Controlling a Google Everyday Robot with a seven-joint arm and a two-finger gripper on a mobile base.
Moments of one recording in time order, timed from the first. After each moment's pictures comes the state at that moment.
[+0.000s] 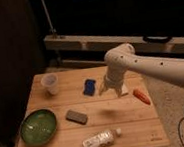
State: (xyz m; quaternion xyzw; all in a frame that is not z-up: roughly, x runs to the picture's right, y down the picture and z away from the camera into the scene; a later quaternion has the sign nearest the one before) arm 0.076 0.093 0.759 -0.21 -0.27 -0.59 0.73
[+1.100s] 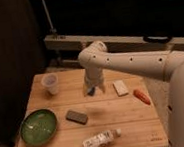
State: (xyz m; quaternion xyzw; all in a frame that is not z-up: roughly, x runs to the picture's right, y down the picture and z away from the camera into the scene) arm 0.013 0.072 0.769 -0.21 -0.27 -0.69 0.64
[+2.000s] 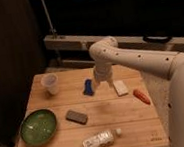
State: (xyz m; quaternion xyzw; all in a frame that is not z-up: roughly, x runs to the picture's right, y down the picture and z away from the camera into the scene) arm 0.067 0.051 0.793 -0.19 -0.29 -0.71 0.61
